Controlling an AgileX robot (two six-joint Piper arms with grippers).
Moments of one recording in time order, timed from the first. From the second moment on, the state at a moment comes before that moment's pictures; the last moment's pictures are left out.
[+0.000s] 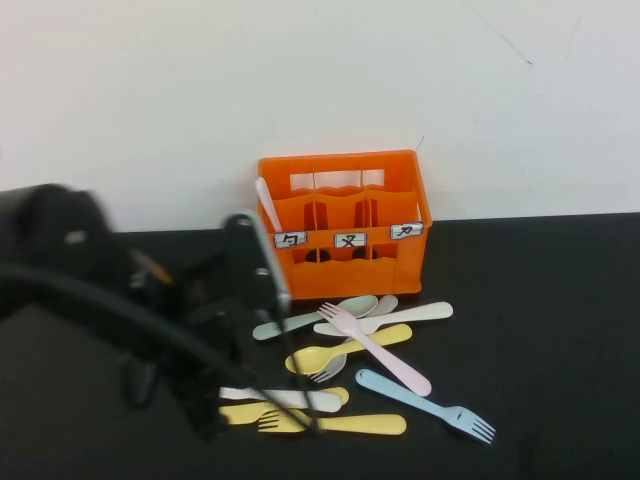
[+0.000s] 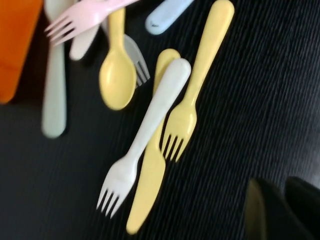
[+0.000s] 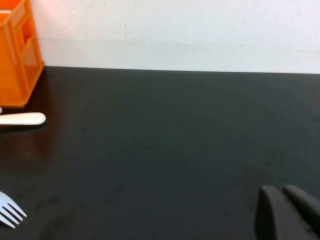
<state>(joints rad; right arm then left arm) -0.03 -0.01 0.02 -0.03 0.42 -0.03 -0.41 1.44 -0.99 -0.38 0.84 1.00</state>
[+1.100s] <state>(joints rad) -0.03 -0.01 0.02 -0.03 0.42 -0.03 -0.68 2.21 -1.50 -0.50 0.64 1.51</state>
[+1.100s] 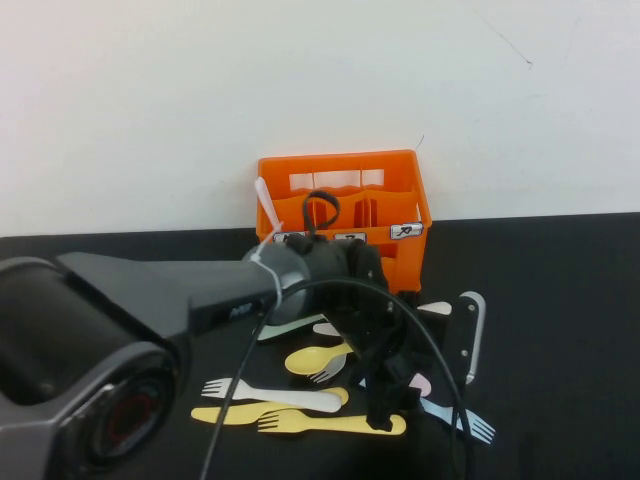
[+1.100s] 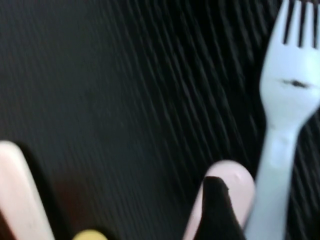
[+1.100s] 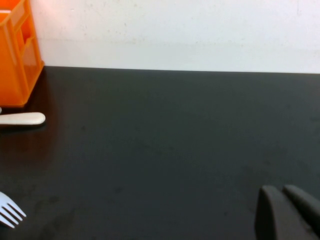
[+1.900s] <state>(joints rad) -0.03 -0.01 0.02 -0.03 0.42 -0.03 -0.75 2.34 -1.68 -0.50 0.82 1.51</state>
